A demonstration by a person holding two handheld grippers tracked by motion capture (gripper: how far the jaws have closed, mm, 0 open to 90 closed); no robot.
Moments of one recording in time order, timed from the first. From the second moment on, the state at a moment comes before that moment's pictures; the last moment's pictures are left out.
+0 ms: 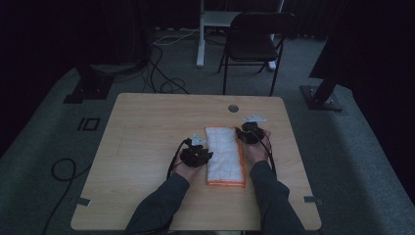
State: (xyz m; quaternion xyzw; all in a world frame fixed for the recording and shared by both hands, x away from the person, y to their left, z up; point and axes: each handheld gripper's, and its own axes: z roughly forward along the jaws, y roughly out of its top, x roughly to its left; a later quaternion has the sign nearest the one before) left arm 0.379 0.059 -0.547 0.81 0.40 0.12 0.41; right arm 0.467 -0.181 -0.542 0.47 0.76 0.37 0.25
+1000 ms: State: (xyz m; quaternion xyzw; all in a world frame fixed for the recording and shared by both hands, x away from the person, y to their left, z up) left arm 0.369 0.048 -0.564 0.83 0.38 0.11 0.39; right arm 0.473 -0.174 -0.562 0.51 0.75 0.36 0.20
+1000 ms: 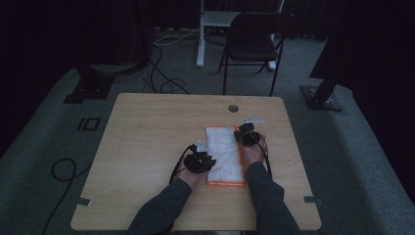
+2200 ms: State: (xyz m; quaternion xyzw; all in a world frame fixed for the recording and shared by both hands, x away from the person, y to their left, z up) left arm 0.363 0.051 -0.559 0.83 0.37 0.12 0.40; right arm 0.424 -0.199 -0.553 0.48 0.76 0.38 0.23
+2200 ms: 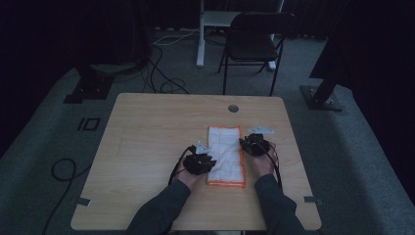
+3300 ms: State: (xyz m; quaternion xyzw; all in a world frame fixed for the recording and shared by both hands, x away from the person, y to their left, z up) left arm 0.422 0.077 -0.546 0.79 0.42 0.18 0.41; right arm 0.443 -0.194 -0.556 0.48 0.76 0.39 0.22
